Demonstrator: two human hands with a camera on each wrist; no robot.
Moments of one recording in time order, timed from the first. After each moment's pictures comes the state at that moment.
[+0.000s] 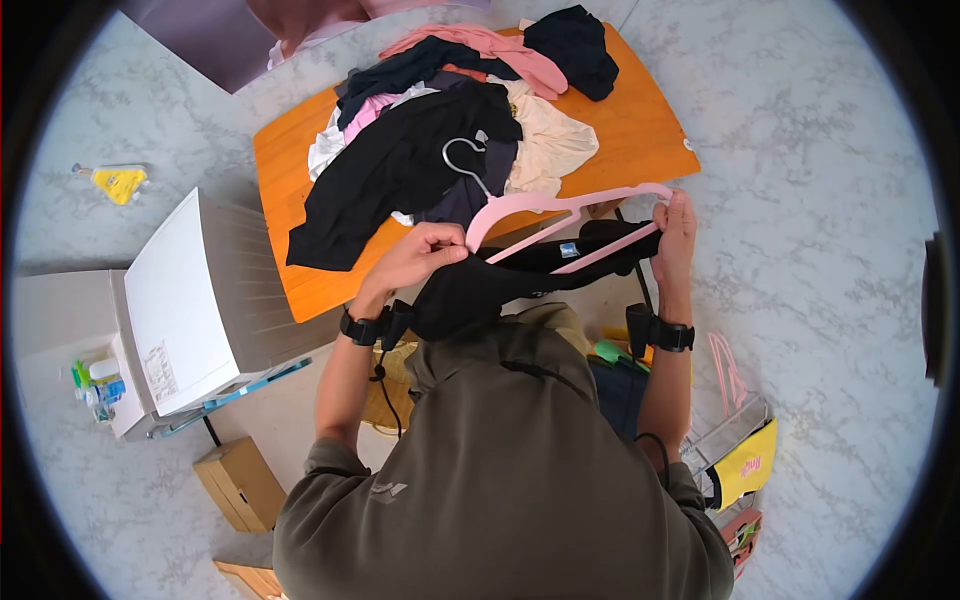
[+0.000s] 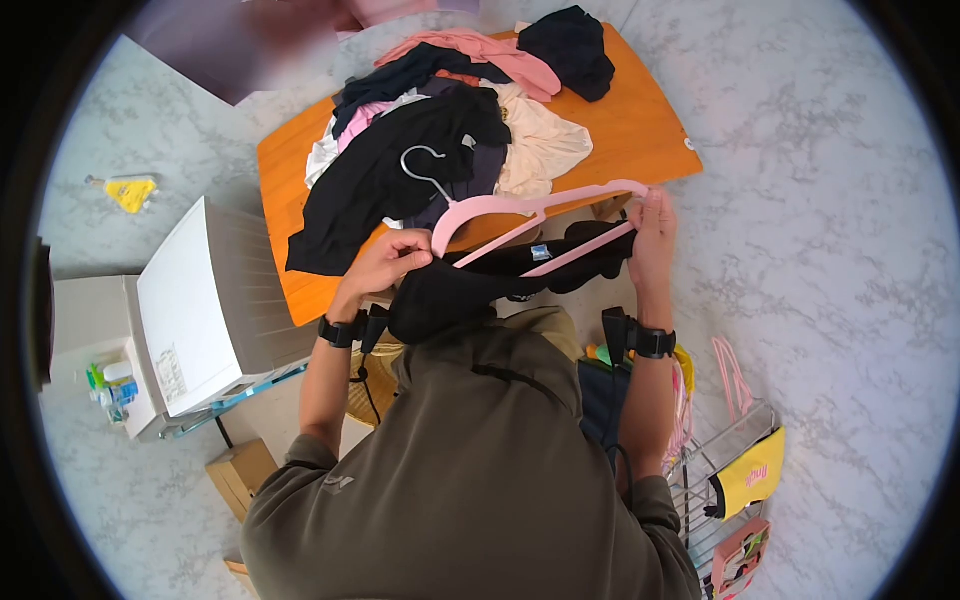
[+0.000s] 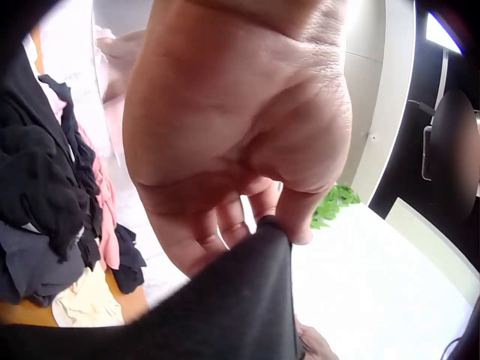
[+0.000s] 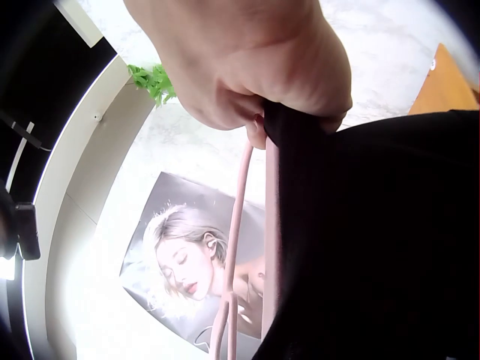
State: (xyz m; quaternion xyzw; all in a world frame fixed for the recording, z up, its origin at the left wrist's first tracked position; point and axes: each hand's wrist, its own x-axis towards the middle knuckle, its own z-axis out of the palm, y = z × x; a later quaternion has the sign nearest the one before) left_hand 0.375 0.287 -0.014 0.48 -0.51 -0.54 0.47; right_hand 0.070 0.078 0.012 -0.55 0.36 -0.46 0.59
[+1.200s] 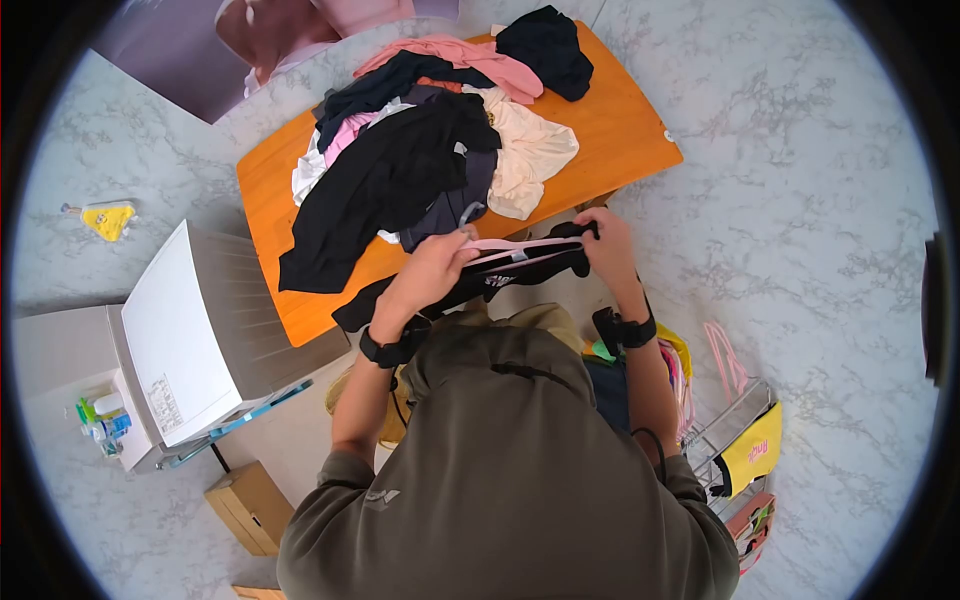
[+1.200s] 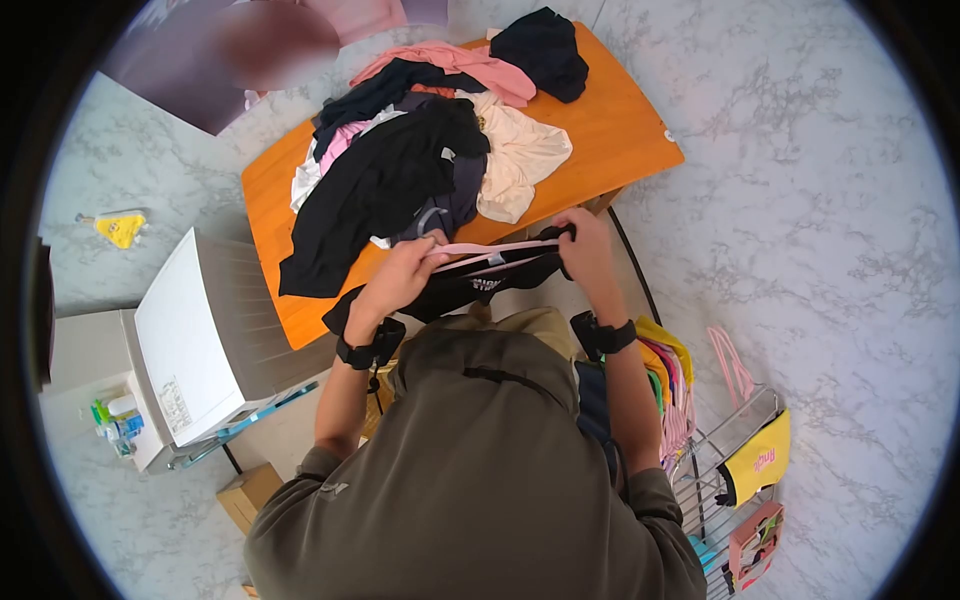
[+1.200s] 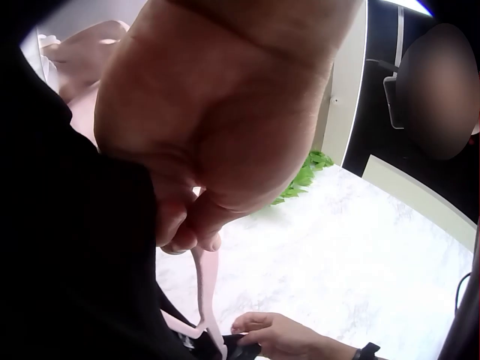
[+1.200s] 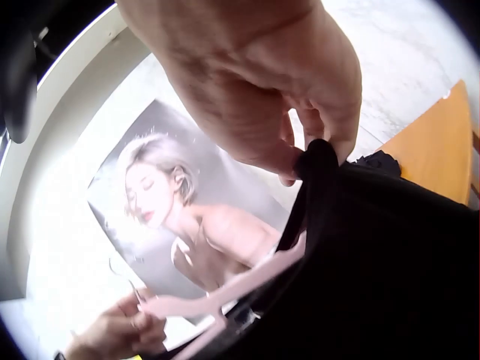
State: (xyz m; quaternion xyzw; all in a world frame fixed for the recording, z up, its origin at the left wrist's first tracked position) left_hand 0.341 0.261 0.002 0.61 -0.61 -0.32 0.40; right_hand 0.092 0.097 -0.037 -0.80 0.41 -0.28 0.34
